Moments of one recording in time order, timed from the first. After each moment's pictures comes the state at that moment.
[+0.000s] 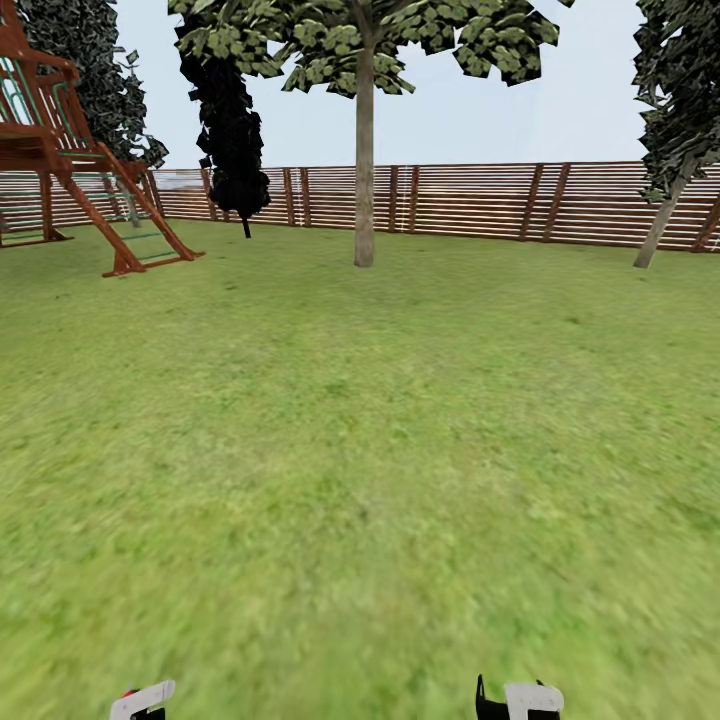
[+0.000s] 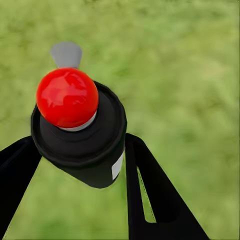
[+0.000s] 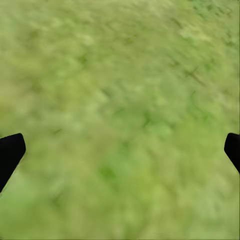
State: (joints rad) left arm -0.37 0.14 0.50 -0.08 -0.18 -0.49 0.02; right arm -0.38 0.04 -0.28 -0.03 0.48 -0.68 -0.42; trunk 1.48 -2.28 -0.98
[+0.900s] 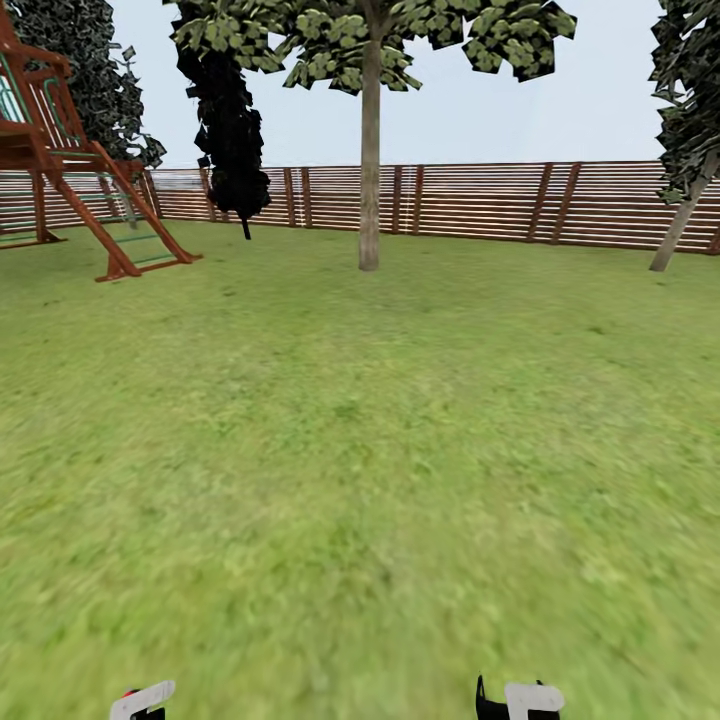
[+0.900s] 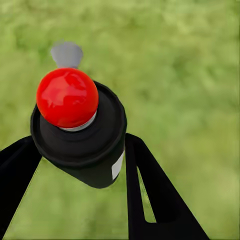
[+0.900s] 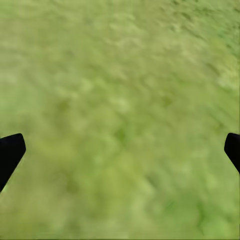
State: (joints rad) left arm -0.37 0.14 0.50 -0.08 -0.18 -0.49 0.02; right arm -0.38 0.04 -0.28 -0.03 0.48 -0.68 -0.42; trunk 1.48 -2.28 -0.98
